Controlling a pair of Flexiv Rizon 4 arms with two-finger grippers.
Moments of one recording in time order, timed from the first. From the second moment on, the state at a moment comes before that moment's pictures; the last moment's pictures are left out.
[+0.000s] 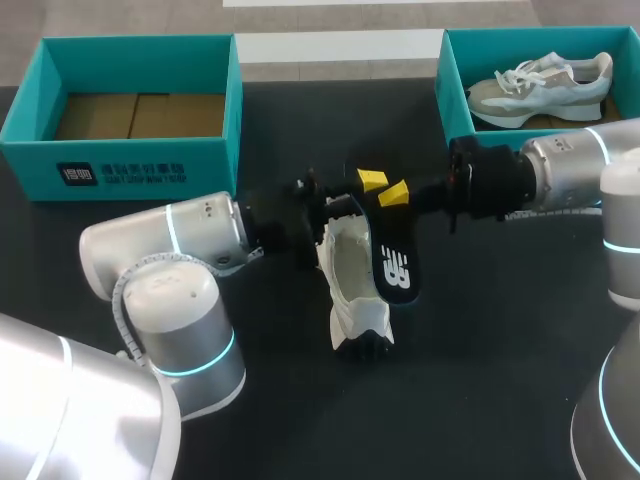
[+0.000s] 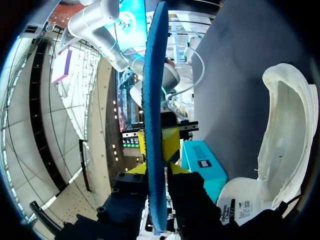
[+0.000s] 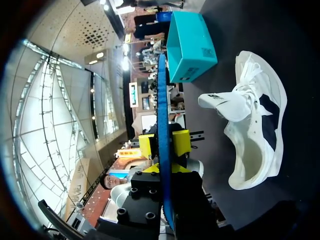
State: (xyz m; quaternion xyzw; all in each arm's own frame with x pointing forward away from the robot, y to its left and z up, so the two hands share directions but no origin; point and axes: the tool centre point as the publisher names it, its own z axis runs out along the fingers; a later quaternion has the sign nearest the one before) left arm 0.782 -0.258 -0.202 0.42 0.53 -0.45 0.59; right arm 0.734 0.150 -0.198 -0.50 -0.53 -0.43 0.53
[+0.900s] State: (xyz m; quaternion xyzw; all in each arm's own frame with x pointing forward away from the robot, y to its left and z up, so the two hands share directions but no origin) left arm 0.769 -0.246 -0.202 0.39 0.59 -0.48 0.52; right arm 0.728 0.116 -0.206 -0.53 -0.53 -0.45 0.49
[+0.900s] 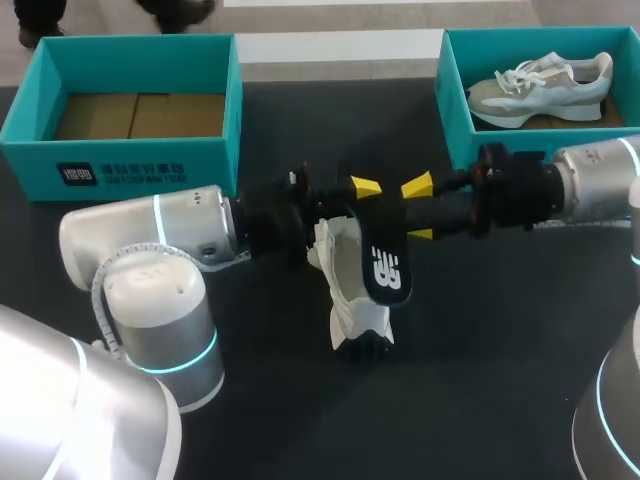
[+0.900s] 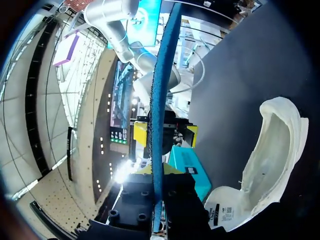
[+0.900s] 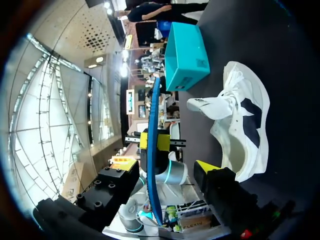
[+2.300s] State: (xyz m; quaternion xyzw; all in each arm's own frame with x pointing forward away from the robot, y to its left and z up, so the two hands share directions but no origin) left arm 0.758 -0.208 -0.213 0.38 0.63 -0.49 0.47; right arm 0.707 0.064 -0.210 -0.51 -0.61 -0.48 0.38
